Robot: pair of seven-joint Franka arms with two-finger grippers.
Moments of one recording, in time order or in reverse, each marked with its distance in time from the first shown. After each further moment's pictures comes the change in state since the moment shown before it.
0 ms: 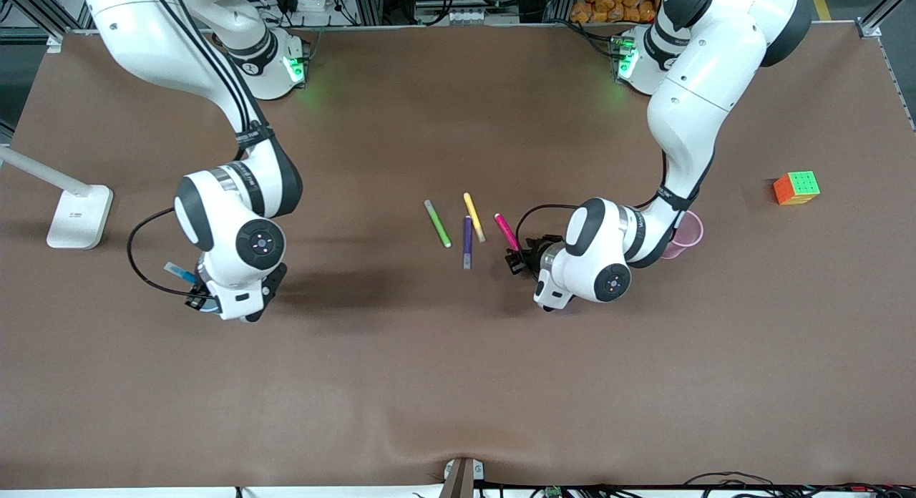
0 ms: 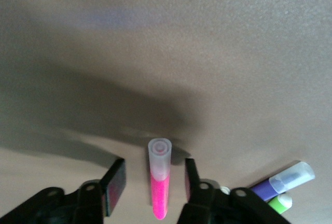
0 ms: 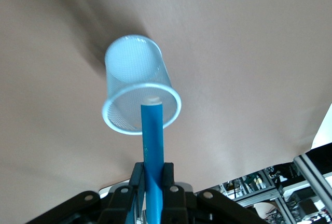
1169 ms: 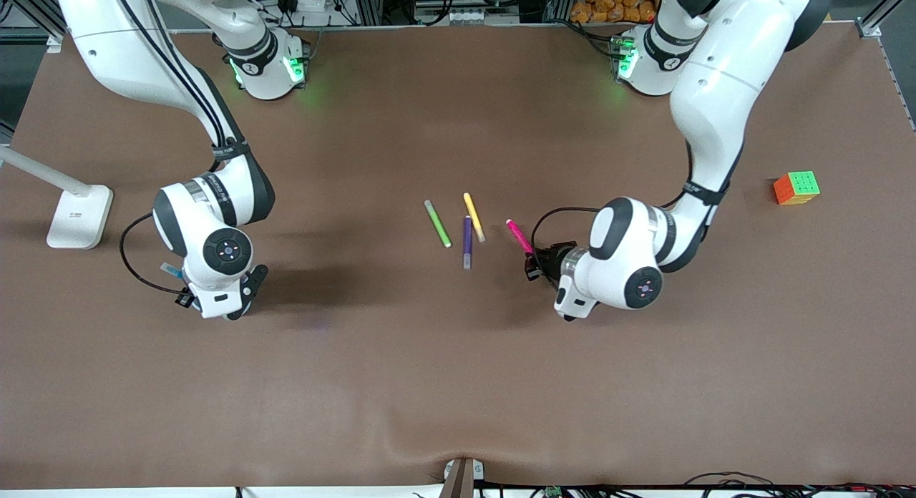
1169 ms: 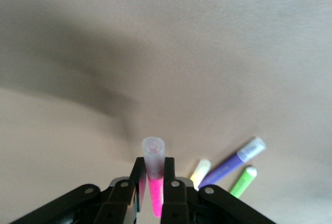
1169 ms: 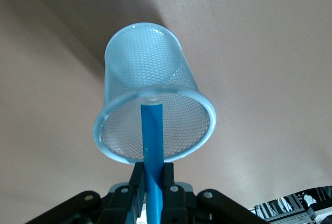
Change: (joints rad) left arm 0.042 -0.102 0.022 0.037 0.011 -0.109 0.002; right arm -0.094 0.001 0.007 -0.161 0.000 0.183 0.042
